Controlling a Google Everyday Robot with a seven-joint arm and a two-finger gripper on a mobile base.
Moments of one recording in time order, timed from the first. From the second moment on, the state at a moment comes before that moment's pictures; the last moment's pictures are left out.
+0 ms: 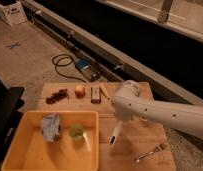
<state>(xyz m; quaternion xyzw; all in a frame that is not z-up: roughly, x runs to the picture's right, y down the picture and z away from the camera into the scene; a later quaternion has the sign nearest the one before) 0.111 0.142 0.748 -0.24 -0.12 -0.50 0.82</state>
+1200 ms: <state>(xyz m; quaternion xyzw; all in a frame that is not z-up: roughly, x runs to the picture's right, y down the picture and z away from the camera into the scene) -0.069 0.077 0.707 -0.07 -0.34 -0.61 0.71</state>
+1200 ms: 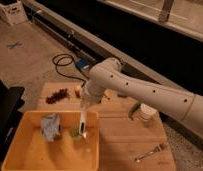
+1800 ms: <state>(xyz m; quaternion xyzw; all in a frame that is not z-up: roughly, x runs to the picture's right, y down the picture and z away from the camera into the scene) -0.074 0.075 0.703 -0.07 -0.34 -0.63 0.70</state>
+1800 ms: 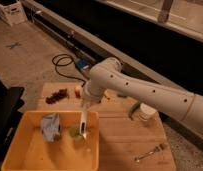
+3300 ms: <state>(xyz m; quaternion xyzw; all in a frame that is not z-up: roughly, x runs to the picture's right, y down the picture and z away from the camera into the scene) -0.146 0.183 0.684 -0.09 -0.39 -0.76 0.51</state>
